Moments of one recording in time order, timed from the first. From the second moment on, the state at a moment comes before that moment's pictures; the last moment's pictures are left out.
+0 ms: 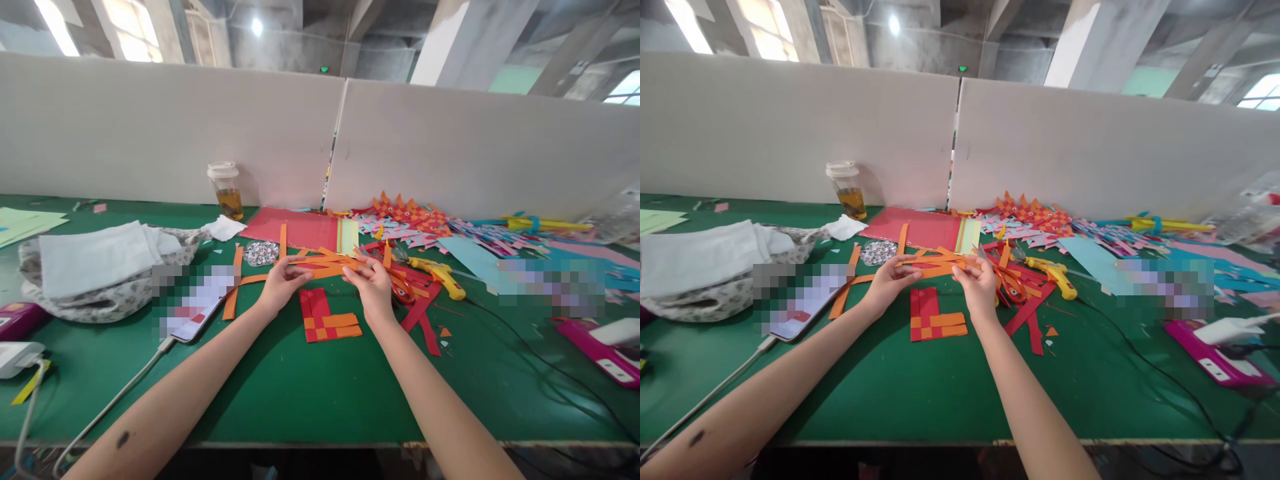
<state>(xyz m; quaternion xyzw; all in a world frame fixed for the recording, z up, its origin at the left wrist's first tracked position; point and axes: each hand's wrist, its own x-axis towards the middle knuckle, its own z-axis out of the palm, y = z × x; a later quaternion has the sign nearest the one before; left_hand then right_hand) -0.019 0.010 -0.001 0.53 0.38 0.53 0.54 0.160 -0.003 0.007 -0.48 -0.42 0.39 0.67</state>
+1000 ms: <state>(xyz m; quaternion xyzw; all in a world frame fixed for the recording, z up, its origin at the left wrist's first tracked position) -0.022 0.007 0.006 0.60 0.41 0.49 0.48 0.164 -0.002 0.007 -0.47 -0.47 0.36 0.65</state>
